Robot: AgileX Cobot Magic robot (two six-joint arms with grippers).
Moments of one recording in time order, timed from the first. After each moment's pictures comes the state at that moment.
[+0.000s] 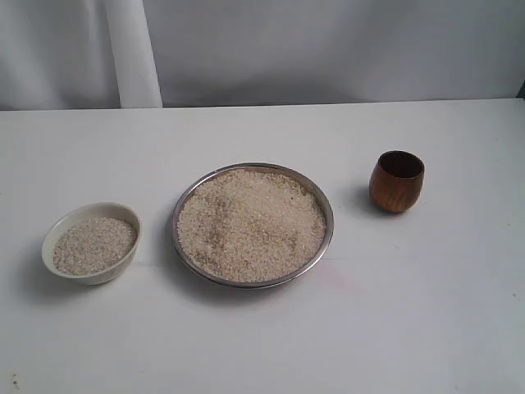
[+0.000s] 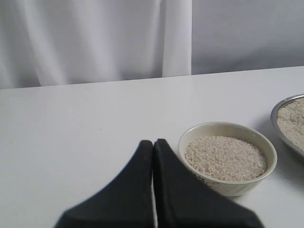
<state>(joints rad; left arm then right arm) -0.01 0.00 0.00 0.13 0.28 -0.06 -0.03 0.00 0.00 -0.14 0.33 0.08</state>
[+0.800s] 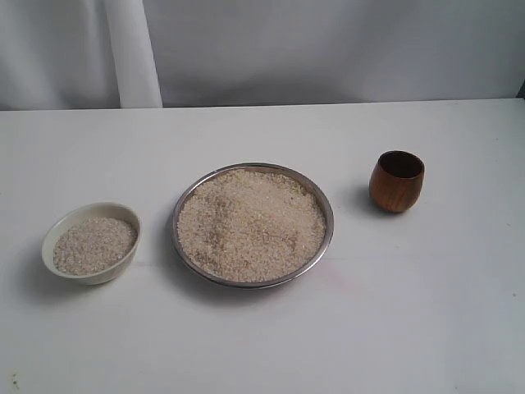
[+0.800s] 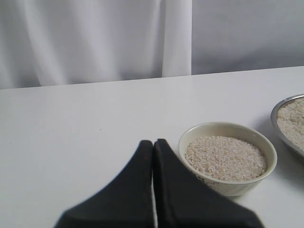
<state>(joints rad) -0.01 0.00 0.00 0.13 0.28 -0.06 -0.03 0.00 0.00 -0.16 0.21 0.08</state>
